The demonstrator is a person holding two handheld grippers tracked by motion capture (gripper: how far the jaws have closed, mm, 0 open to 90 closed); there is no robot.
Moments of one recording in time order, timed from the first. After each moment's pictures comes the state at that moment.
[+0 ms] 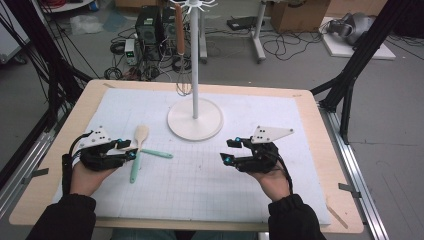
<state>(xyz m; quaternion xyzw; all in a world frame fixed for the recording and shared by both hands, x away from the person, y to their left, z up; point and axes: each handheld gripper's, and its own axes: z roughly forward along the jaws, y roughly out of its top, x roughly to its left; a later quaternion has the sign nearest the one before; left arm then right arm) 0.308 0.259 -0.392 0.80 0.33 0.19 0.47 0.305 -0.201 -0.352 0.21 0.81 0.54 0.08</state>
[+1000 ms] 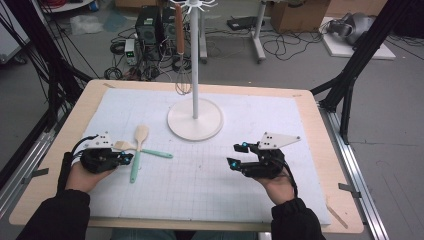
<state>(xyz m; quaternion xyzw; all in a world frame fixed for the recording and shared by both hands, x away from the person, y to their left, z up) 0.321 0.274 -0.420 0.85 0.30 0.12 0.41 0.297 -0.218 -0.366 0.23 0.80 0.54 0.09</state>
